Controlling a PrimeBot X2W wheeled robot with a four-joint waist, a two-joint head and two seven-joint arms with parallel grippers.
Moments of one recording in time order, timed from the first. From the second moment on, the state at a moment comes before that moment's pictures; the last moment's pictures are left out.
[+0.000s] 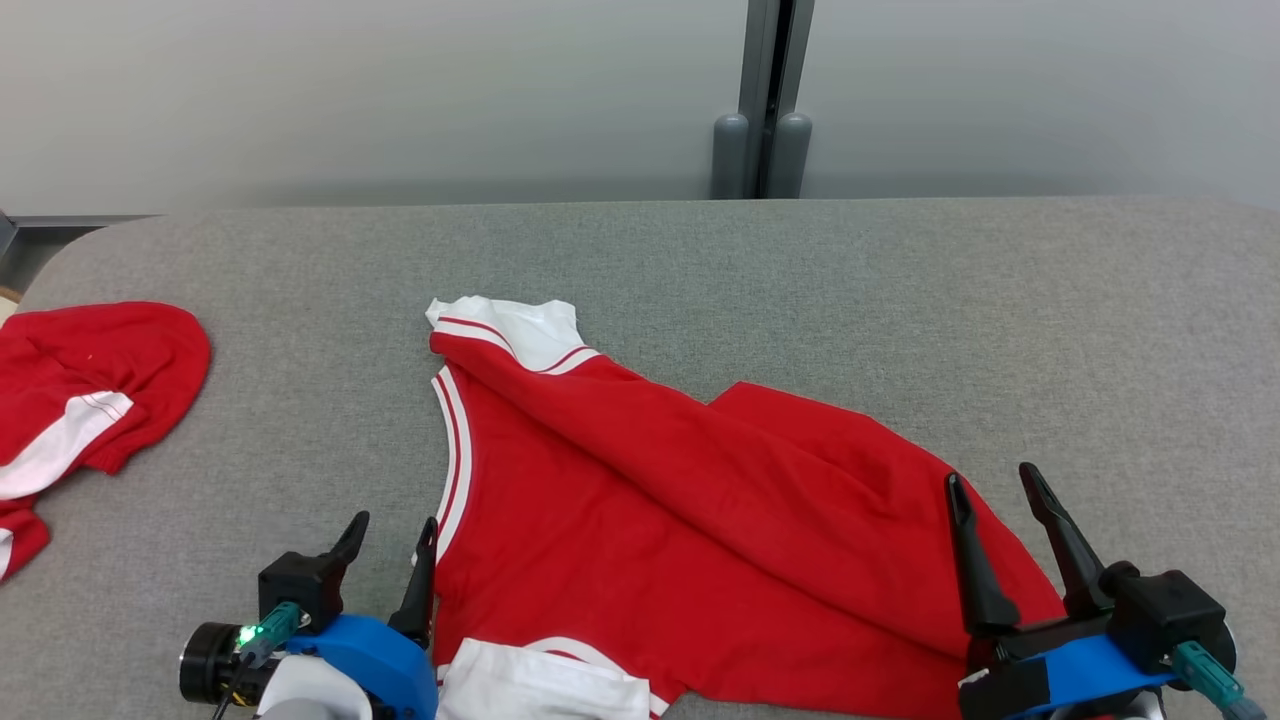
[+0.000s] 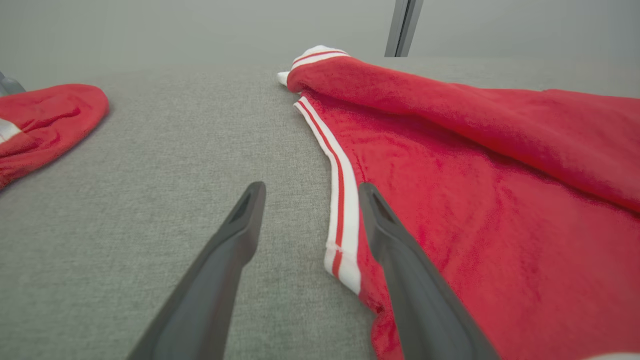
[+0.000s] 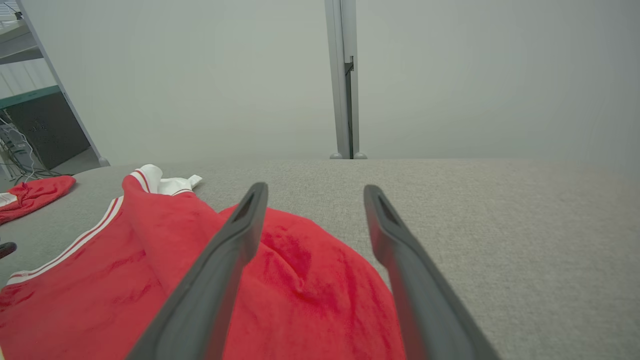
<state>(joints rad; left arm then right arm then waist) -0.24 0.23 -0.37 0.64 -0.38 -0.07 -0.24 -0.02 -0.05 0.03 0.14 0.15 0.13 -0.26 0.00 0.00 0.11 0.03</state>
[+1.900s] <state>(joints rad) -0.21 0.17 -0.17 0.35 -0.24 -0.06 -0.26 -0.02 -0.05 0.01 0.15 0.15 0.13 -0.26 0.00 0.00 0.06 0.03</state>
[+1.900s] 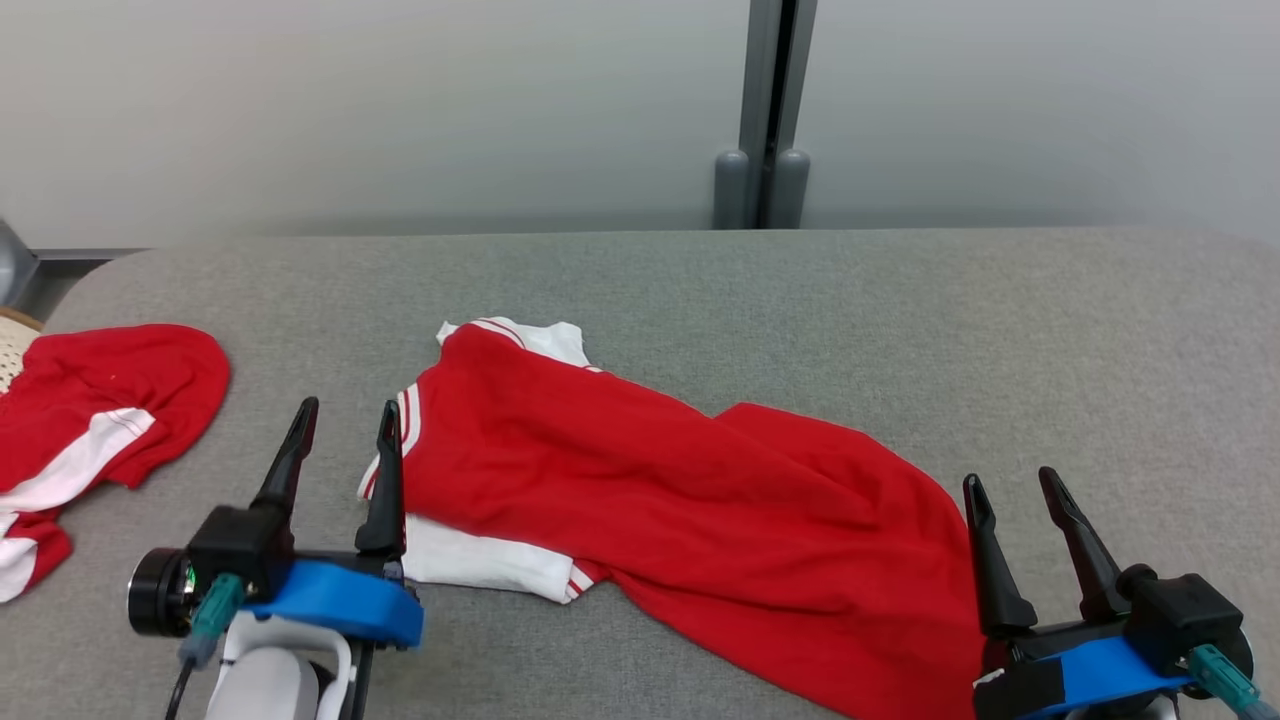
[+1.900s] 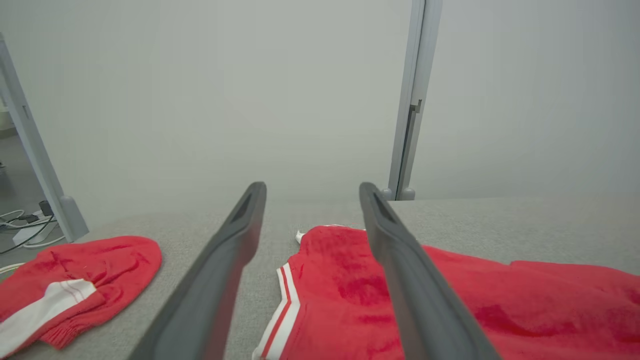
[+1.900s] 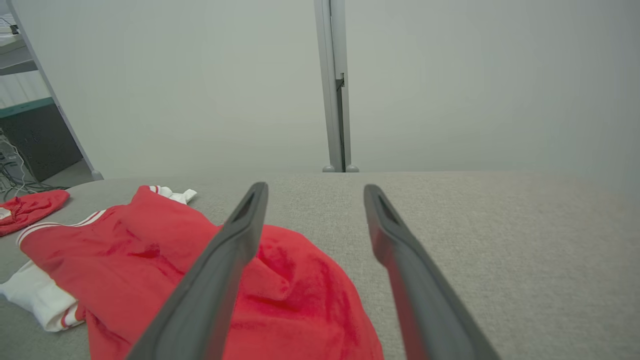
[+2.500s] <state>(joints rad) 0.02 0.08 -0.06 0.15 -0.09 -0.09 -0.26 0.04 -0.05 -0.02 0.16 0.15 0.13 -0.26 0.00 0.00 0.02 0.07</state>
